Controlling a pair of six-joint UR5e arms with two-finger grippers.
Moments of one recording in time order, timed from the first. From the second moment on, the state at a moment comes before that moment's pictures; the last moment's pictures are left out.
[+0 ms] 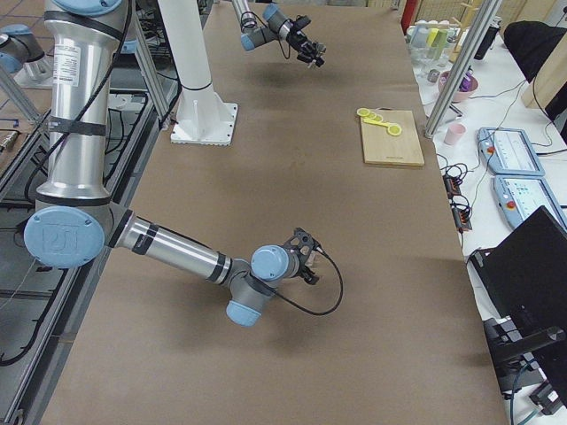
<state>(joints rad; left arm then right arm) -0.47 -1.80 -1.74 -2.87 -1.22 -0.45 1.21 -1.69 1.21 -0.06 2.40 0.11</state>
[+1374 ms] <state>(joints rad) -0.67 -2.40 -1.15 -2.85 -1.89 0.01 1.11 -1.58 1.05 0.14 2.30 0.27</state>
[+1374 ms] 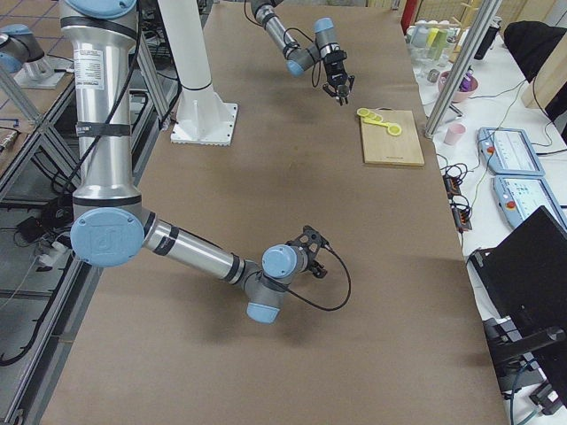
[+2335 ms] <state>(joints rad) -0.57 -2.56 -0.96 -2.93 -1.94 0.00 1.08 -1.58 1.05 0.15 2.27 0.31</state>
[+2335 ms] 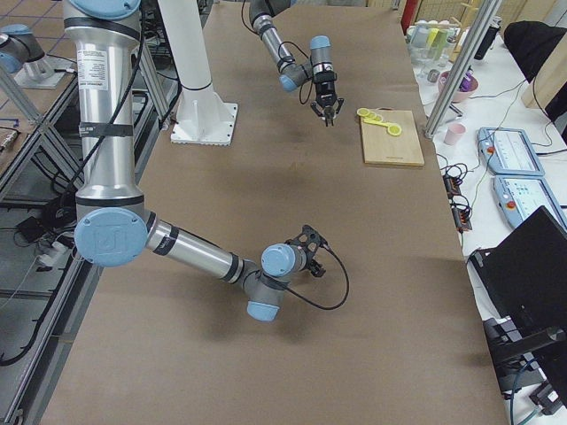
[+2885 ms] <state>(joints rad) -0.55 -2.61 -0.83 -3.18 -1.91 -0.12 1.07 -1.58 1.05 0.15 2.26 0.31</state>
